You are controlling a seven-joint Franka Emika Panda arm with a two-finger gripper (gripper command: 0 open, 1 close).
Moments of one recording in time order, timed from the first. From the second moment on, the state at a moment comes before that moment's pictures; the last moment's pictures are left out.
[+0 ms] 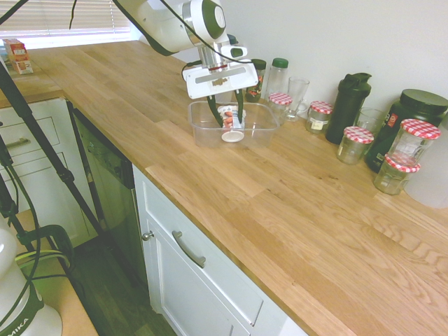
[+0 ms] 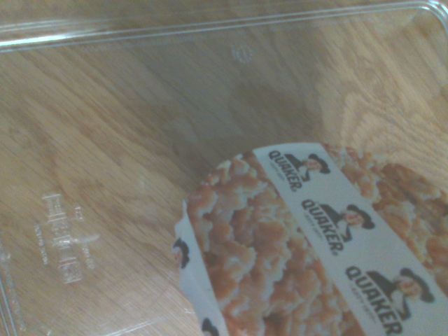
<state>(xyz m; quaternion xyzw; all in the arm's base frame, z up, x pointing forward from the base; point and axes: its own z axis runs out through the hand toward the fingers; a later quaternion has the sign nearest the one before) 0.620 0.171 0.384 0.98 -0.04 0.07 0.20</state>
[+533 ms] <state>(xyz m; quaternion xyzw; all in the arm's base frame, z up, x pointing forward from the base) 0.595 0.168 0.423 0.98 -0.04 0.11 0.19</state>
